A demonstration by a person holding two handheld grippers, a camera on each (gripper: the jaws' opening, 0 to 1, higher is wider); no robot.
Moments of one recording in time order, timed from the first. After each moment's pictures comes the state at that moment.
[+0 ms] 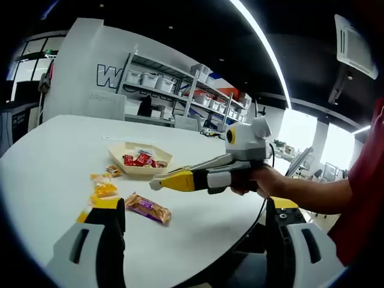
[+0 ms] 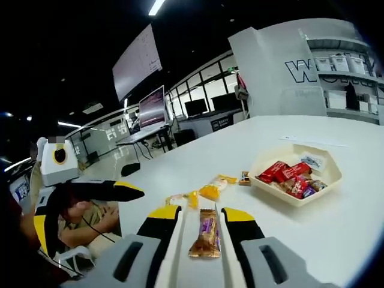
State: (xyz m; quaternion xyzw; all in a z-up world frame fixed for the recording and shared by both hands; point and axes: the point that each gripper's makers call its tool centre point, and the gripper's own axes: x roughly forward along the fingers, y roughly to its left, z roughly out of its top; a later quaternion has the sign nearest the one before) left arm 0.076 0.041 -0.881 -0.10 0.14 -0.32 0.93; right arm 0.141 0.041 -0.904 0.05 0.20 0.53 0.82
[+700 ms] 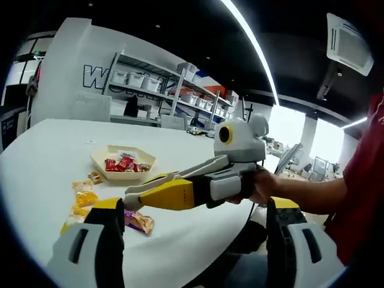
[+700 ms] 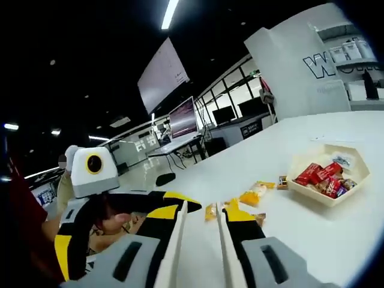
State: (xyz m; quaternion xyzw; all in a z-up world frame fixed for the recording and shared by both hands) left arm 0.078 0.004 -0.875 -0.09 0.14 -0.37 0.91; right arm 0.111 0.051 -0.885 0.08 0.19 0.59 0.78
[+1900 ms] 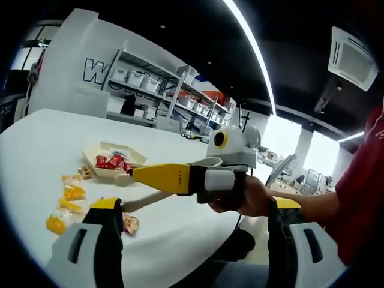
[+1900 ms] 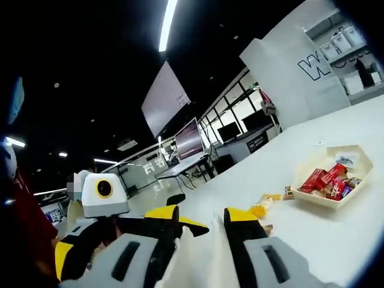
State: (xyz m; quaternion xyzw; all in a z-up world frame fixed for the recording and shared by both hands) left arm 0.073 -0.007 -0.868 -0.14 0.14 -0.39 0.90; right arm 0.114 0.044 -0.861 0.17 0.15 0.60 0.77
